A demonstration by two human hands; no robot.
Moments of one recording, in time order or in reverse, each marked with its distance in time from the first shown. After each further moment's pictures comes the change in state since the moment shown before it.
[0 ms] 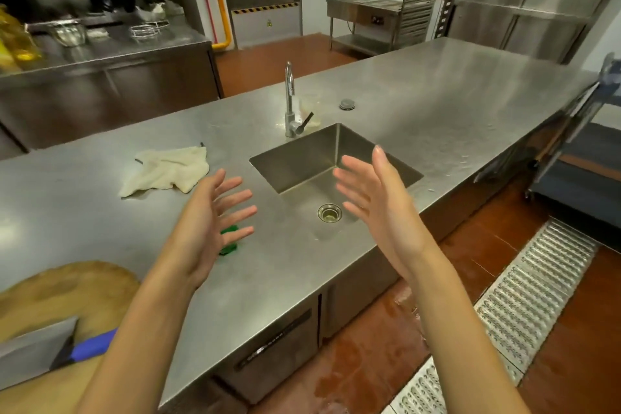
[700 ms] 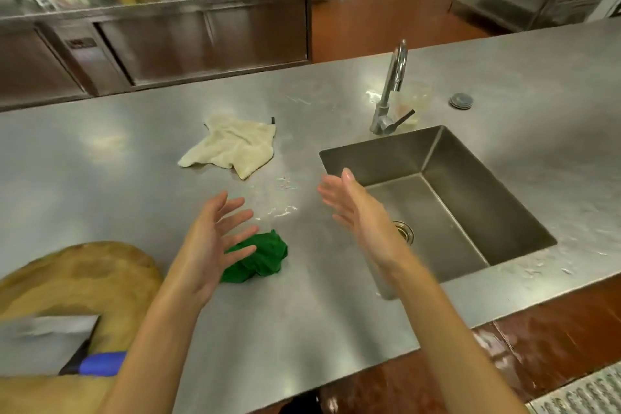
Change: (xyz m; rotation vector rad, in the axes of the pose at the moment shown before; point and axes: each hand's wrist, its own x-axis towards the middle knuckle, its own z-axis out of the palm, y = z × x) left_hand 0.168 -0.021 -0.073 -0.145 0.357 -0.149; right_hand 0.241 0.073 0.081 -0.121 -0.362 0.203
